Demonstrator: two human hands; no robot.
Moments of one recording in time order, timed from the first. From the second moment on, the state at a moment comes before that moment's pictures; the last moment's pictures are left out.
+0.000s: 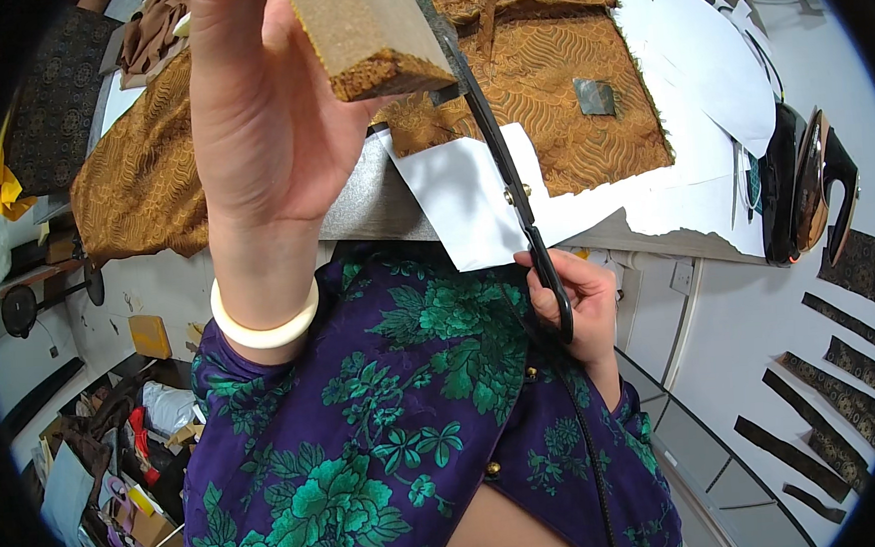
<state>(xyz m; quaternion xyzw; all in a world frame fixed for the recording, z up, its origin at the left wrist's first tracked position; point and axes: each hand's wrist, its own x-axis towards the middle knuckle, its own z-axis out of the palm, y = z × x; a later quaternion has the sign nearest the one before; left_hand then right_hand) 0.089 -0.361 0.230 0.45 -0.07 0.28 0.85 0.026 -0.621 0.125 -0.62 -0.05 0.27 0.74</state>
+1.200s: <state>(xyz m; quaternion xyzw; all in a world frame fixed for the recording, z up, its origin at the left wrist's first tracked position) 0.078 -0.335 0.193 0.39 -0.12 0.11 0.91 0.029 -0.616 0.124 -0.59 -0.04 0.25 0.76</state>
